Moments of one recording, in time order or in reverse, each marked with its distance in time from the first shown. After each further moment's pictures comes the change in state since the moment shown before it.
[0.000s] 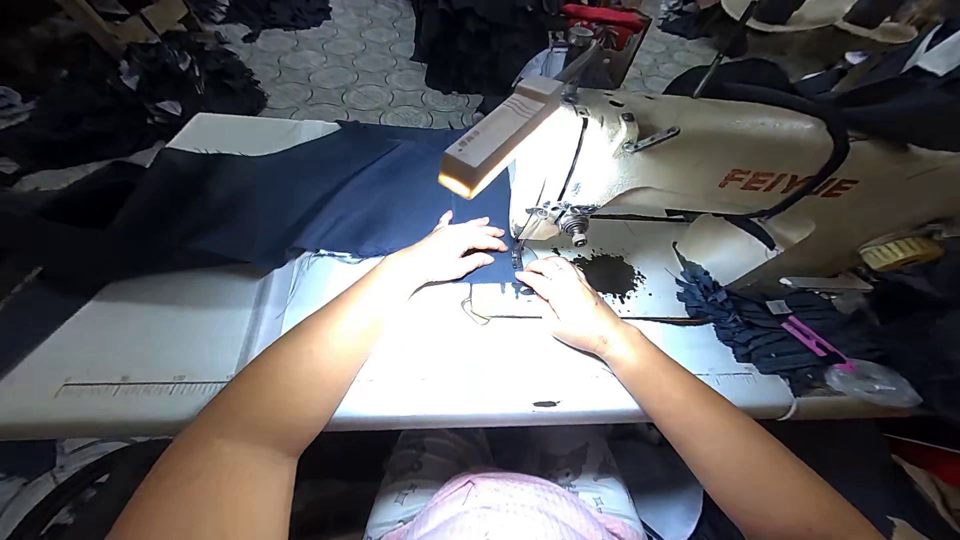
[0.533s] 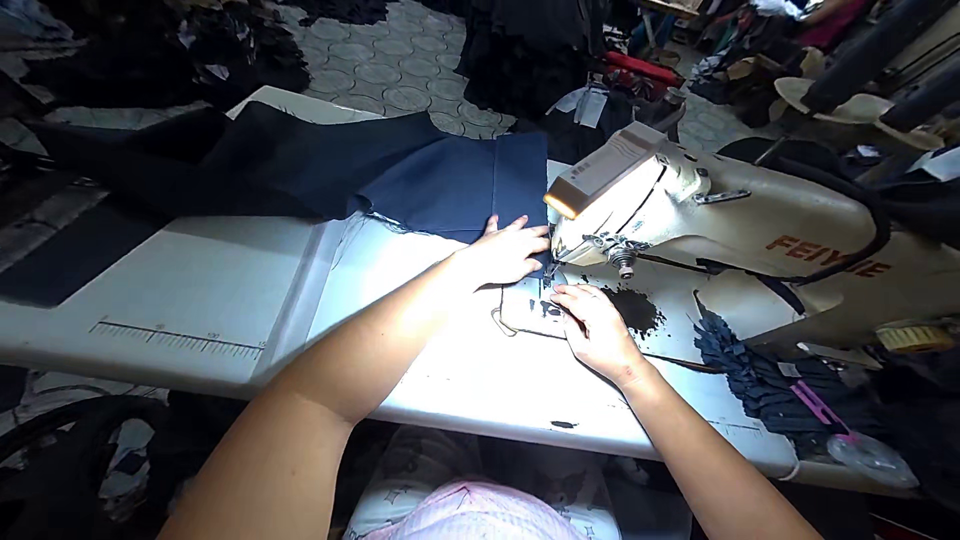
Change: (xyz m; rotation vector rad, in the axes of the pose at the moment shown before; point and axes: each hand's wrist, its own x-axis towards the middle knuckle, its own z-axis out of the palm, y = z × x) left_hand 0.030 0.029 -0.003 0.124 -0.030 -0.242; right_hand -0.005 0.006 0.007 0.069 0.150 0.009
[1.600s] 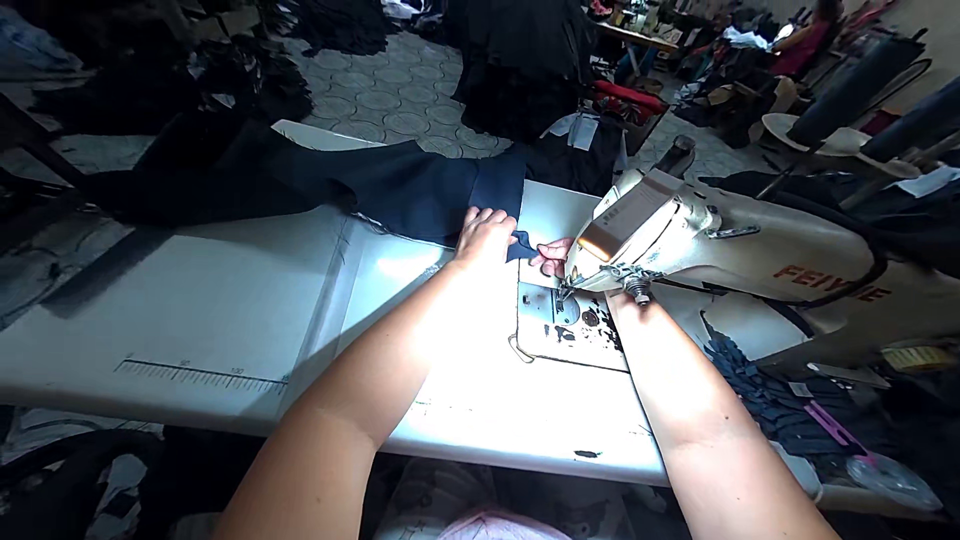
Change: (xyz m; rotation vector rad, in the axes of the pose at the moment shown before) left_hand -0.005 -0.039 -0.018 0.146 0.465 -0.183; right_hand 0.151 -0.034 -0.015 0.685 -0.218 0.737
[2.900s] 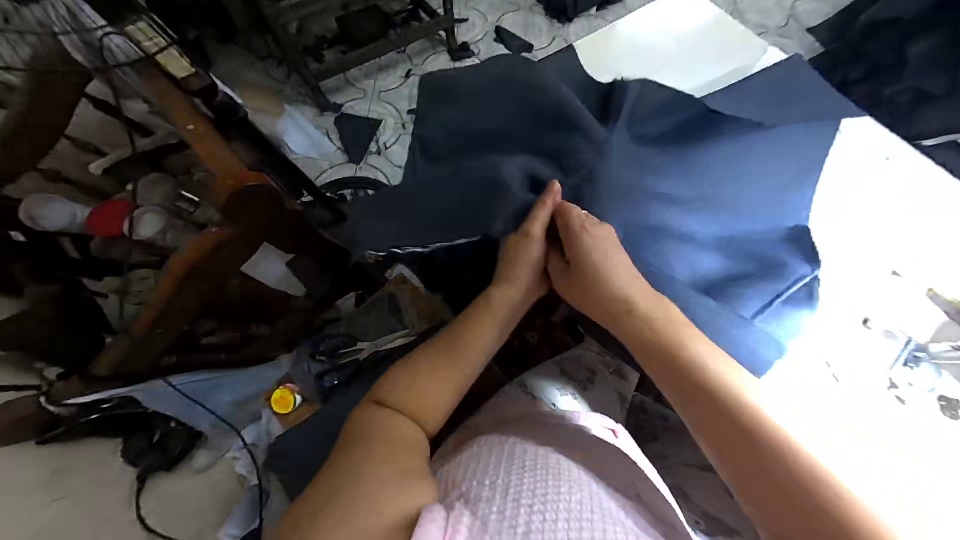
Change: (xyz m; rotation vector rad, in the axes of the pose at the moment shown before) left_hand -0.321 0.002 -0.140 -1.449 1.065 -0.994; right_hand -0.167 -0.073 0.301 -0.622 -0.583 -0.915
